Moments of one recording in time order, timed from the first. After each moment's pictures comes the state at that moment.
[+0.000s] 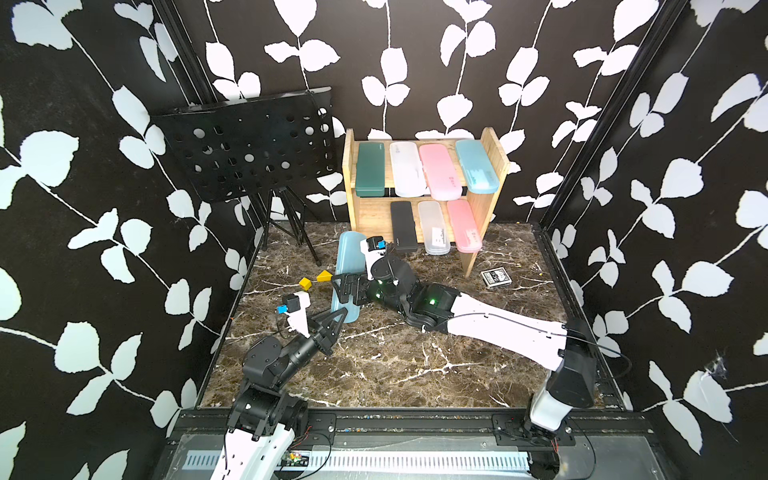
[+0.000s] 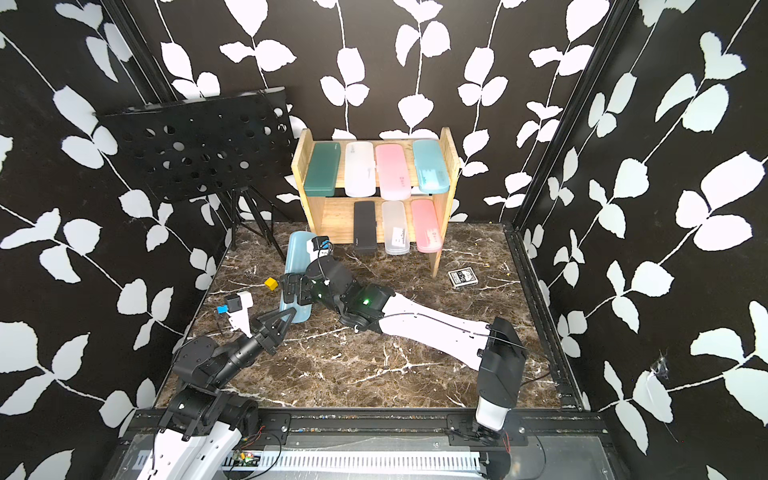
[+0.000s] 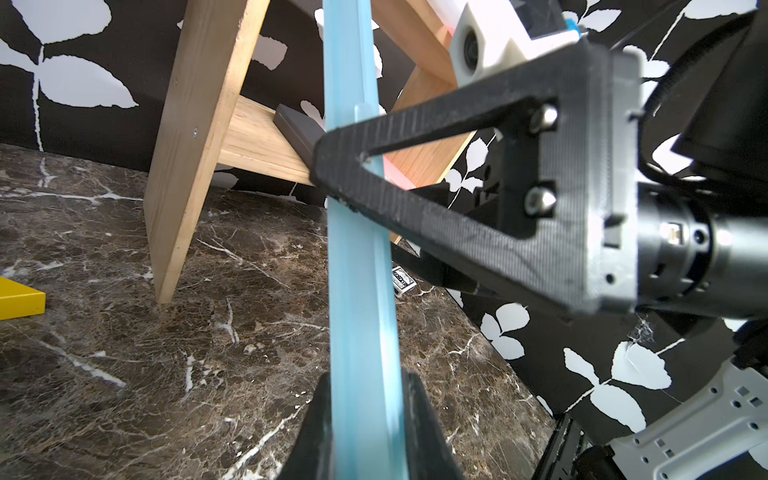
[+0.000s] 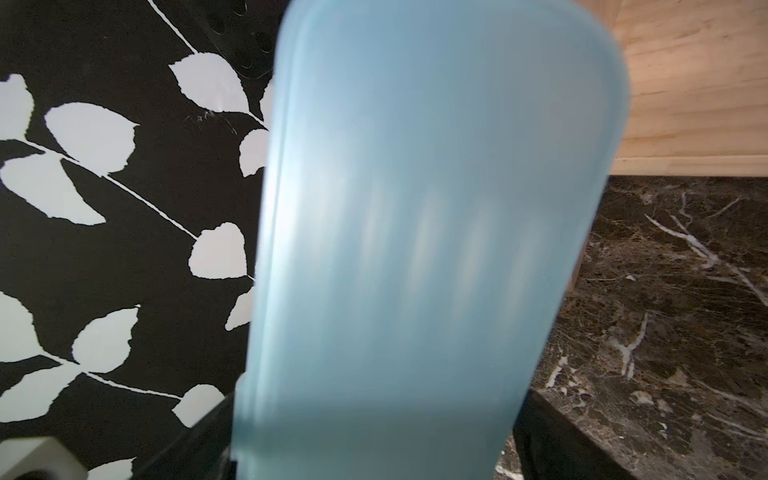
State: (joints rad) left arm -0.32 0.21 0.39 -0.18 0.43 -0.55; right arm 1.12 1.73 1.58 -0.21 0.16 0.66
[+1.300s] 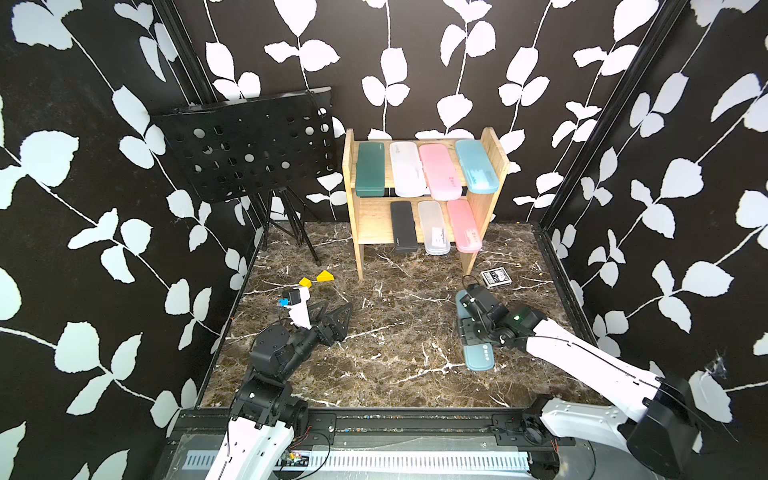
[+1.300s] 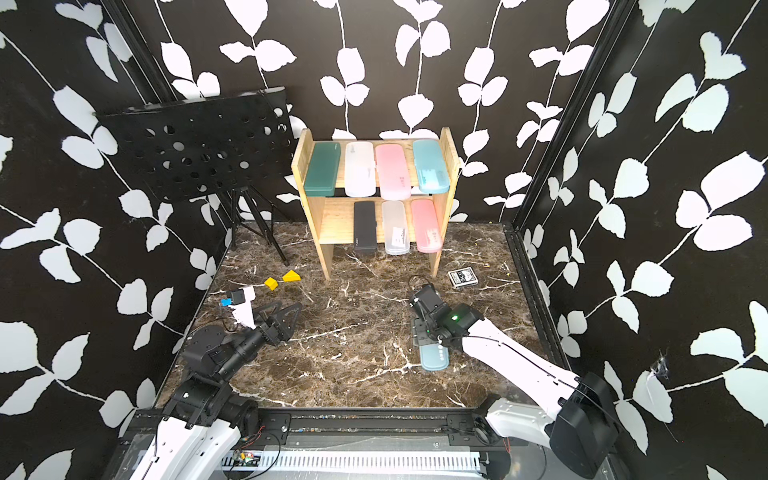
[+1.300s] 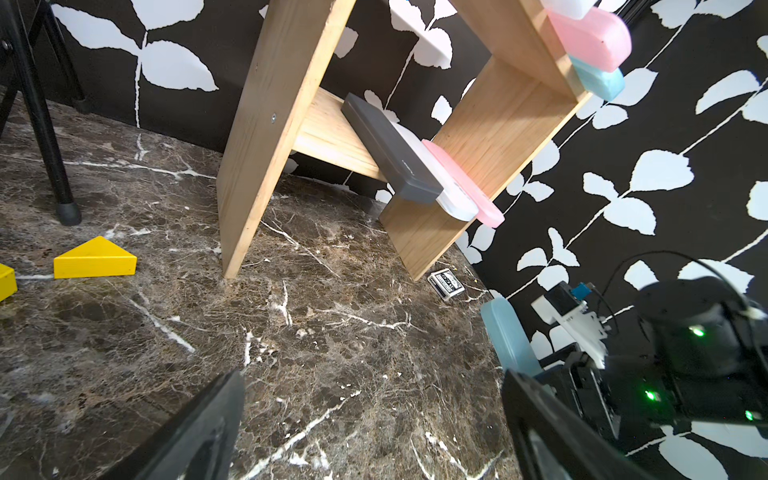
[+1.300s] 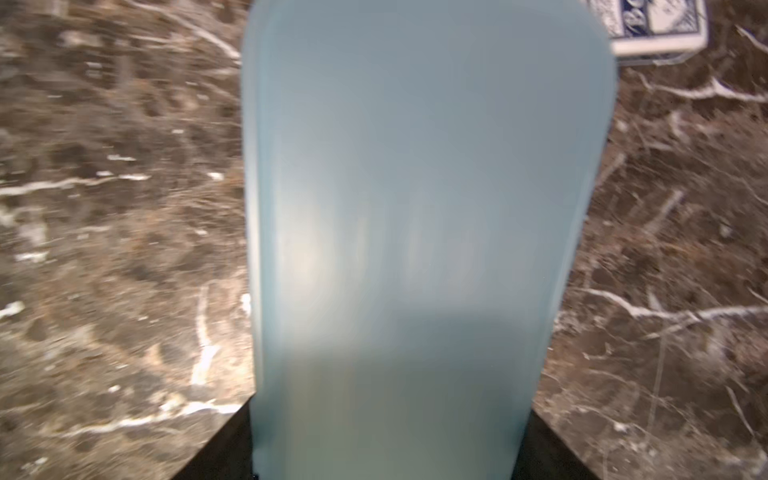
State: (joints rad) left arm -0.32 0.33 0.40 -0.20 0.29 -0.54; right arm 0.67 1.18 0.87 -0.87 0.21 0.46
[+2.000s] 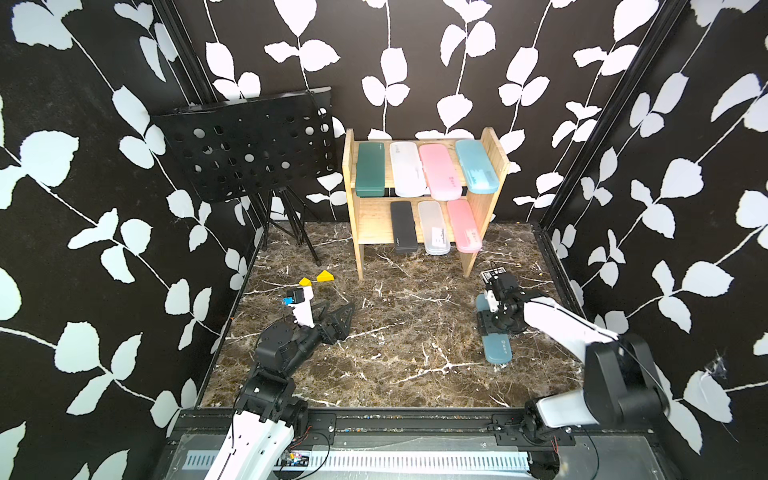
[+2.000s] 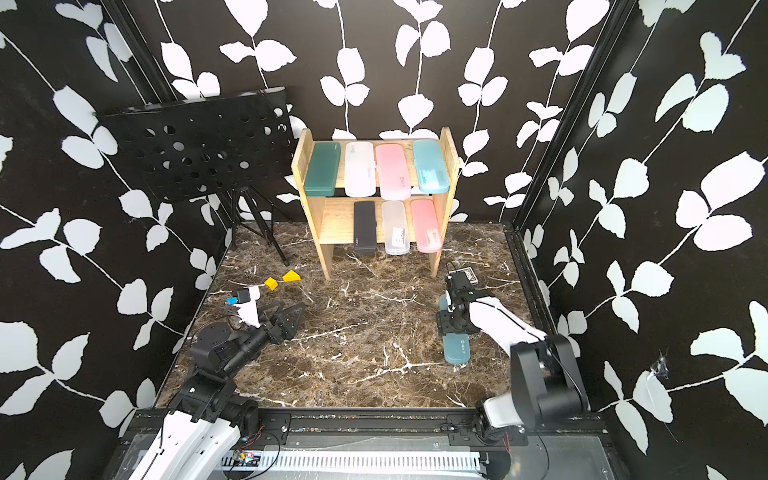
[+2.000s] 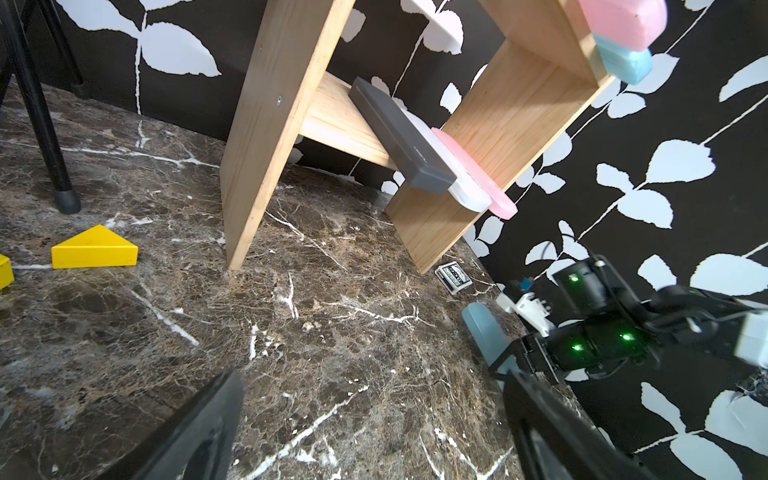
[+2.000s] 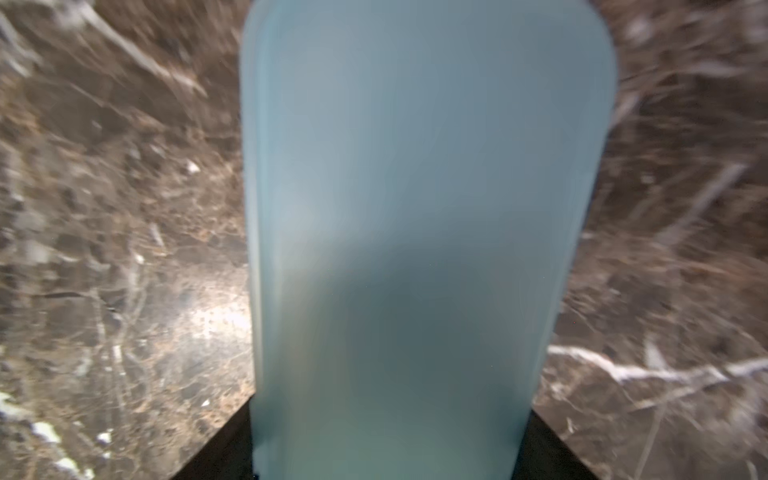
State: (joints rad) left arm -0.32 0.37 0.38 -0.16 0.29 -0.53; right arm 0.24 1.48 0.84 -0.72 -0.01 0.09
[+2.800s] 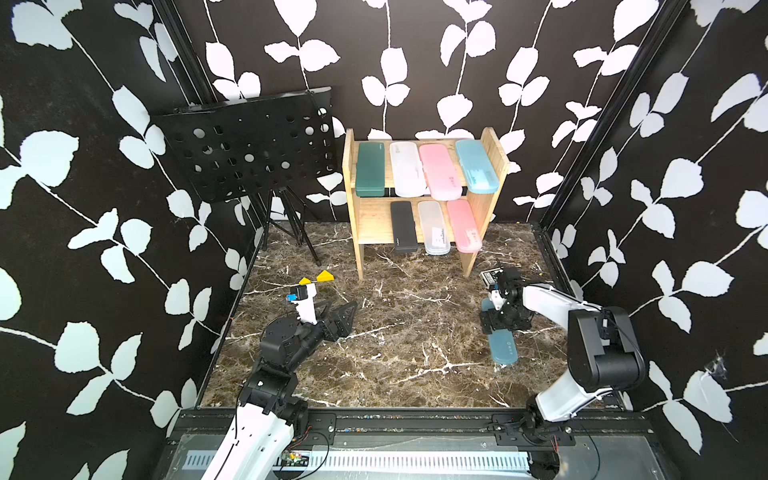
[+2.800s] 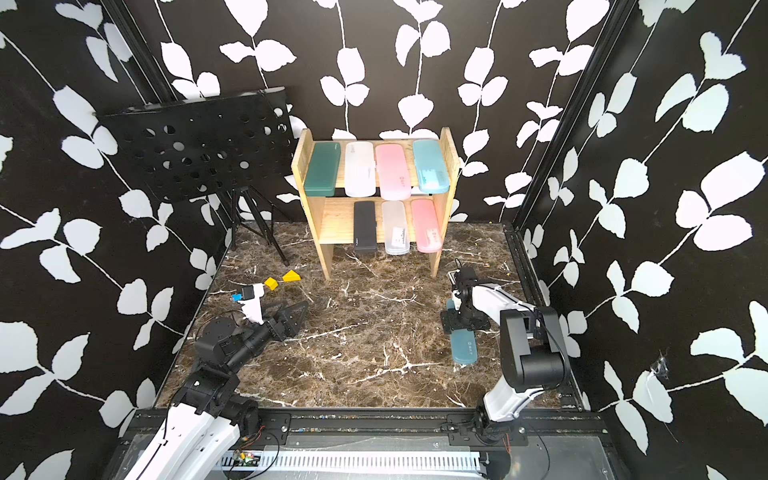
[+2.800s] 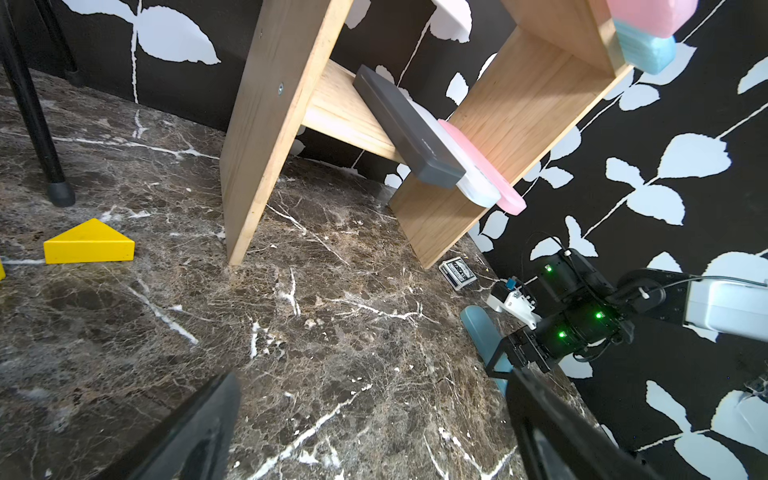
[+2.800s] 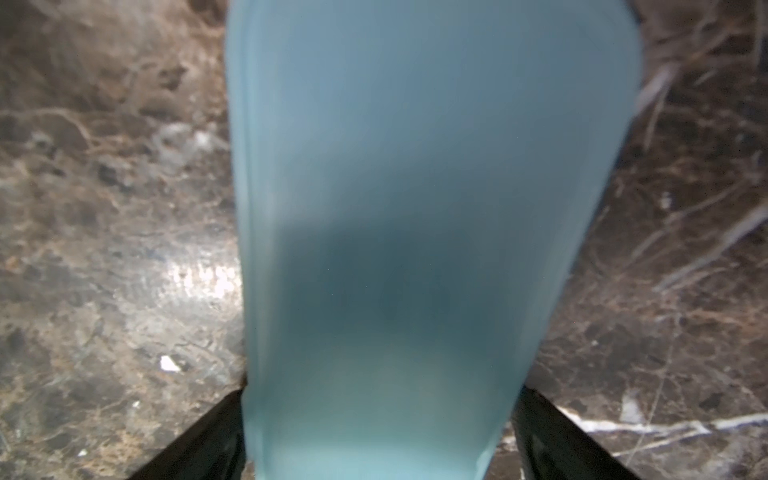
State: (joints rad) left arm -0.32 0.43 0.38 -0.11 0.30 -0.53; right arm 0.12 1.62 0.92 -0.77 -0.01 -0.03
